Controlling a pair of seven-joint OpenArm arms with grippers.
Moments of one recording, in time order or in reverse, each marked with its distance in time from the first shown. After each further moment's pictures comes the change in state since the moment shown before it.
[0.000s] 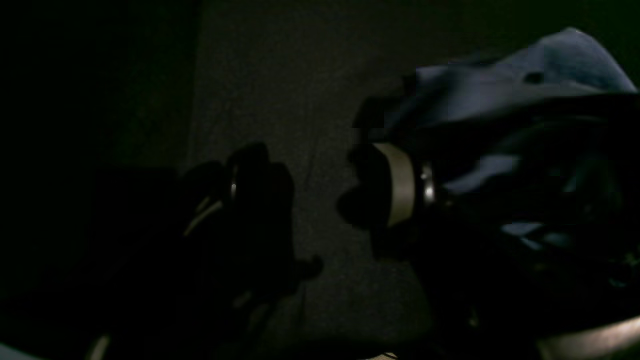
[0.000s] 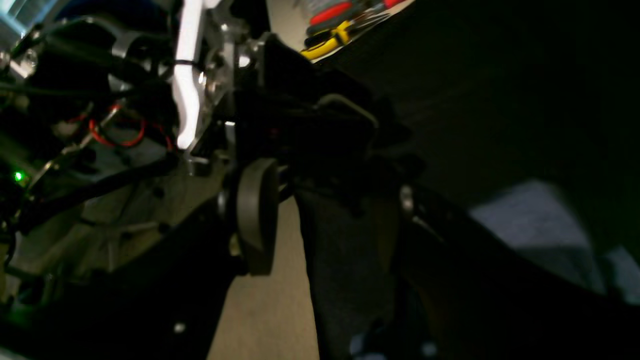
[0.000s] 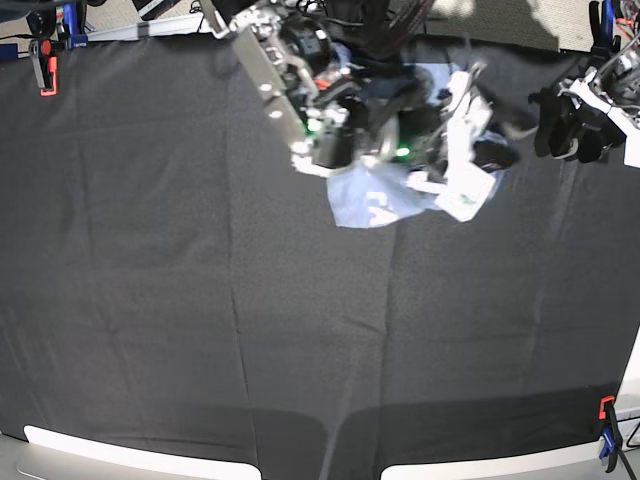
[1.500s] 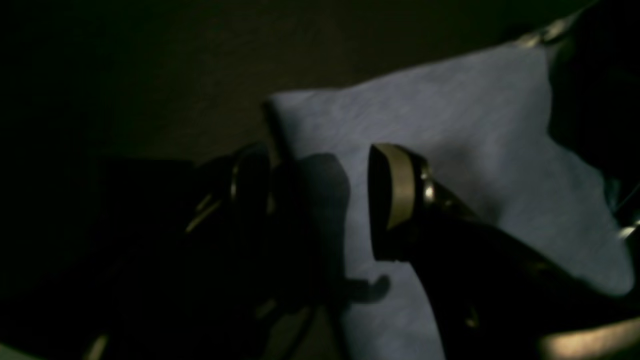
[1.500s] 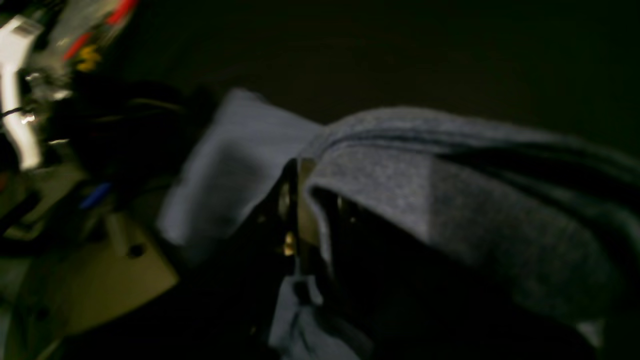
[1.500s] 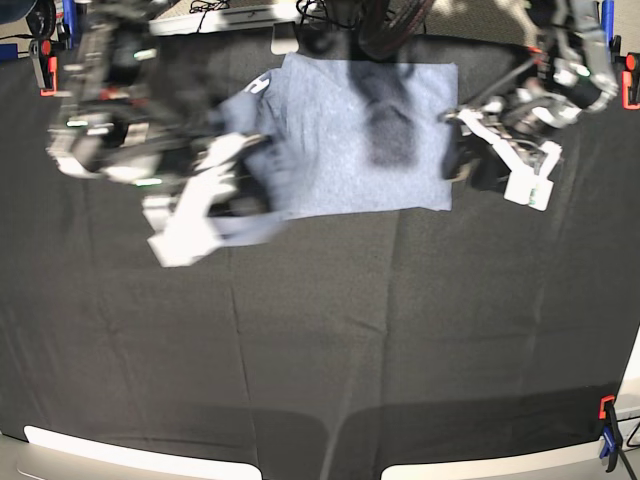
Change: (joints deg) left arm -7.8 5.6 23.3 0.0 18.1 7.1 -3.9; right arm -7.8 14.4 39.8 15.8 11.3 -1.7 -19.5
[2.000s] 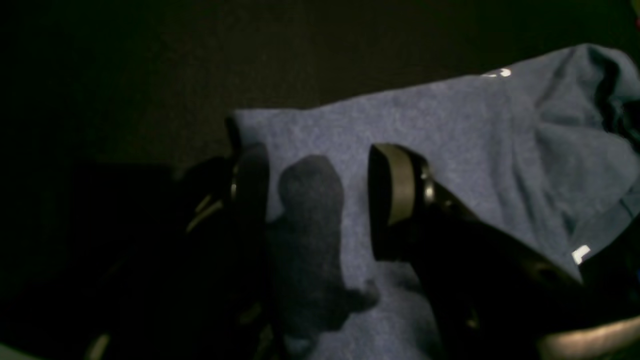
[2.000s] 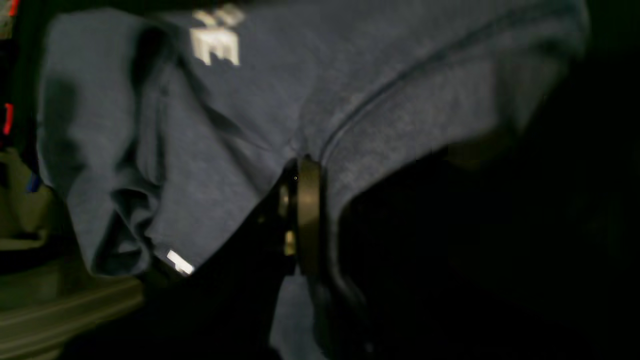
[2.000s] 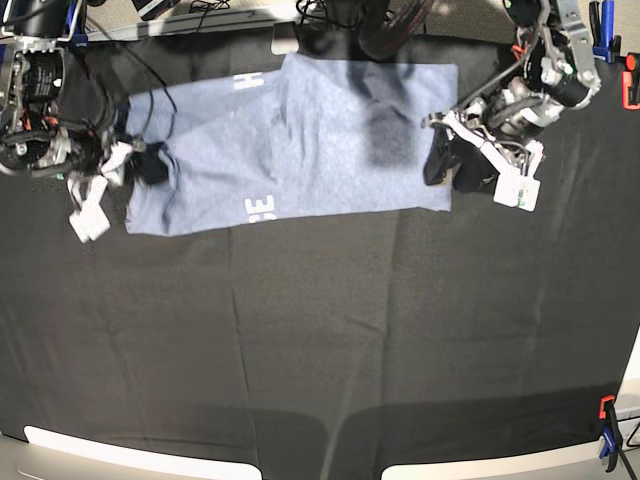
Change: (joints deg) left arm 0.0 7.4 0.0 0.0 1.1 0.0 -1.5; right arm 1.2 20.5 11.7 -25.4 10.6 4.7 0.5
